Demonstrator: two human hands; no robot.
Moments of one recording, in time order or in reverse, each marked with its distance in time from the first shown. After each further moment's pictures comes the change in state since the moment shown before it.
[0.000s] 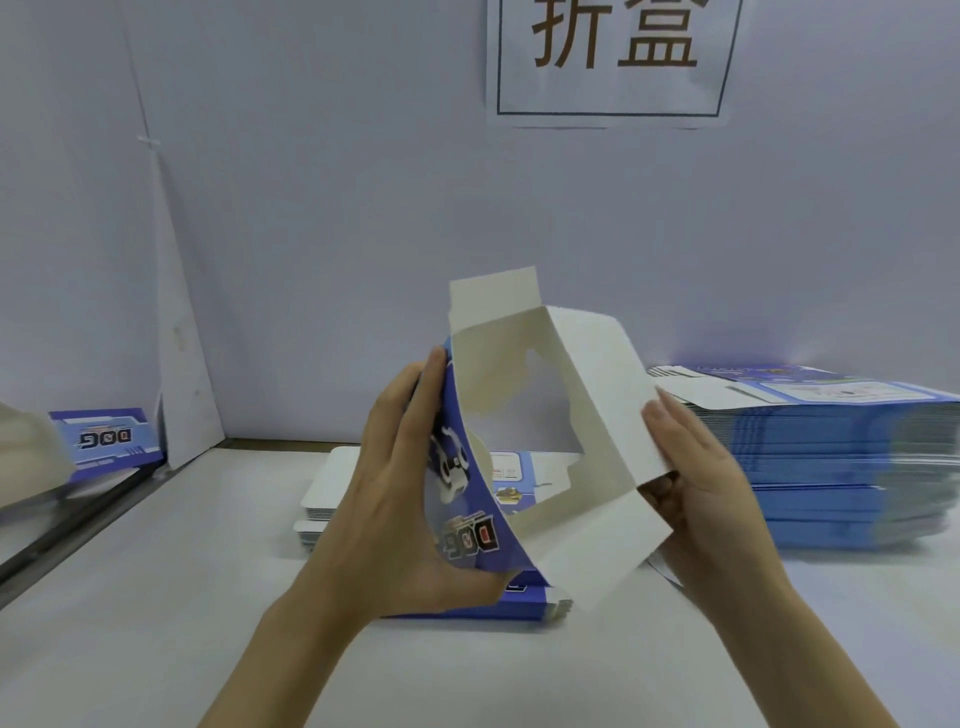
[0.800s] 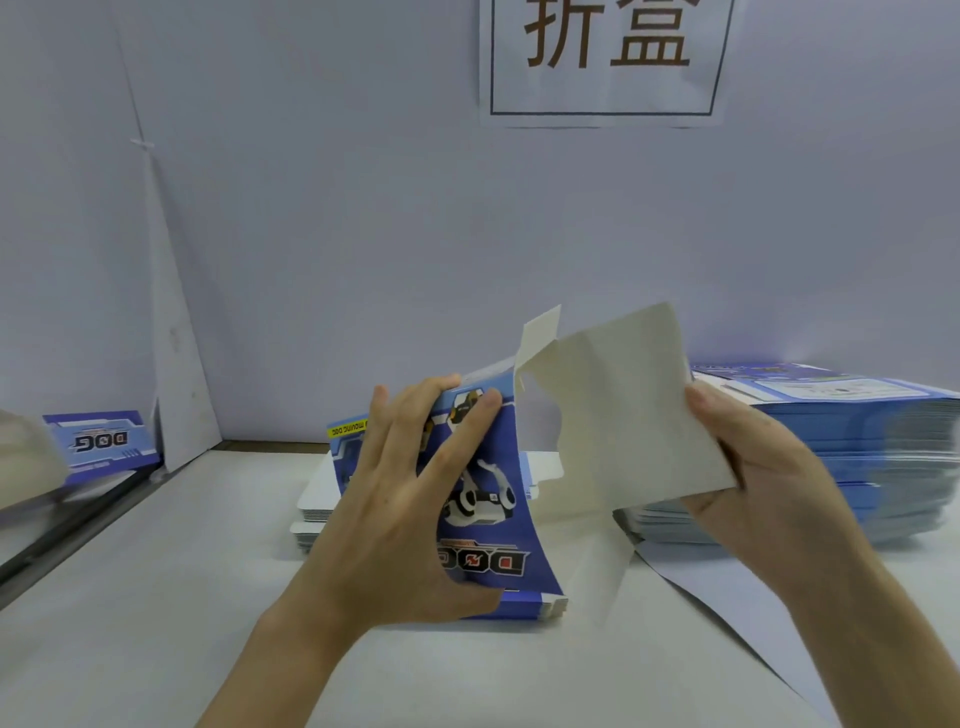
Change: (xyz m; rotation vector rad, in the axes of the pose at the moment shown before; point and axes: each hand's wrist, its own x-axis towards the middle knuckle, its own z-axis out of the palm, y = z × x) left_hand -0.002 0.005 0.005 0.337 -0.065 0.109; right_hand -0.005 -0.042 -0.012 0.012 -0.214 0.008
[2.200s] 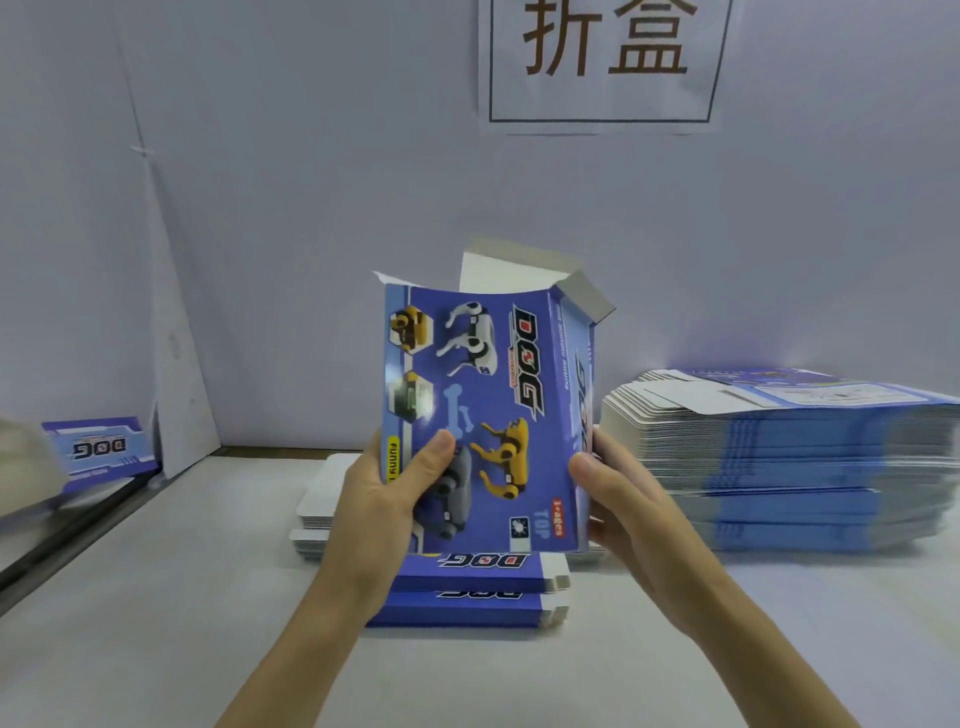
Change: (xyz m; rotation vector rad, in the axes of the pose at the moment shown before) left_hand 0.008 0.002 0.011 -1.124 0.224 -0.857; right_hand 0.003 0.054 0.019 -0.325 -0.149 0.075
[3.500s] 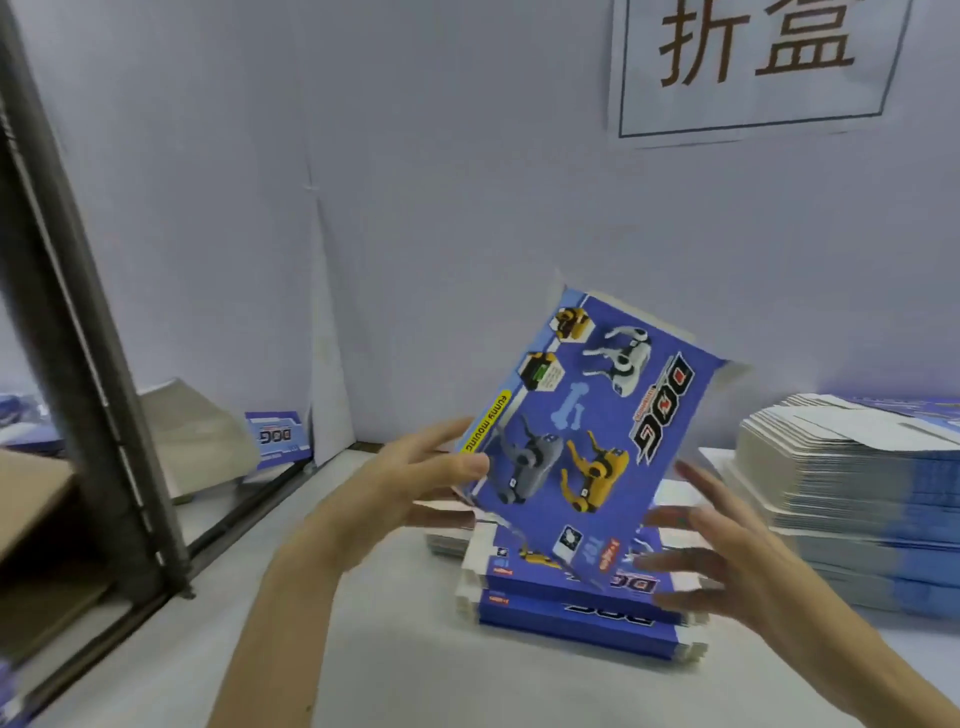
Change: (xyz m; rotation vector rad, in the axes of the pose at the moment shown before) left_hand 0.006 0.053 -0.106 0.292 -0.259 -0.322; right_hand 0.013 0.032 0.002 -0.007 -0.042 0.129
